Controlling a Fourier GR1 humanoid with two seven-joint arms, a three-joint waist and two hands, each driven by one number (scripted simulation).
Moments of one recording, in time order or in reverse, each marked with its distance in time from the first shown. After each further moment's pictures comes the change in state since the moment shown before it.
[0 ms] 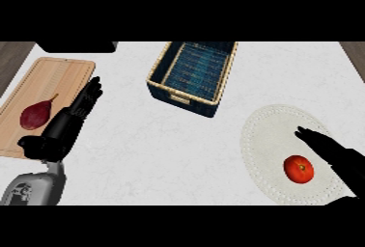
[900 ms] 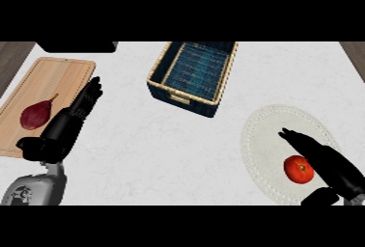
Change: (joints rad) left arm 0.007 -0.040 0.030 -0.039 -0.036 -0.032 0.032; right arm -0.065 0.052 0.062 0.186 0.137 -0.068 0.013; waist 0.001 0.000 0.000
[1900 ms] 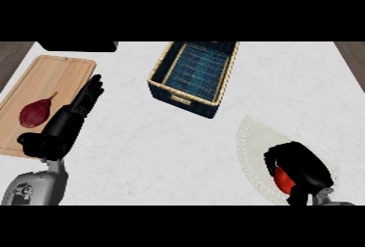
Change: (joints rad) left arm -0.021 -0.015 0.017 0.006 -0.009 -0.019 0.014; right arm -0.039 0.061 0.177 0.003 0.224 -0.077 0.035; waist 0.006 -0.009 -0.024
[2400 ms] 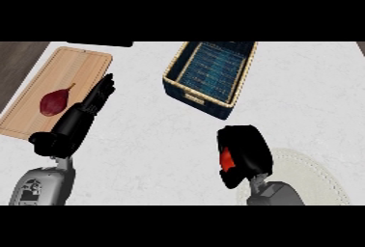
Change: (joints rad) left arm -0.027 -0.013 -0.041 0.006 -0.002 -0.026 -0.005; right arm -0.190 0.215 0.255 -0.024 -0.015 -0.045 0.569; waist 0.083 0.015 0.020
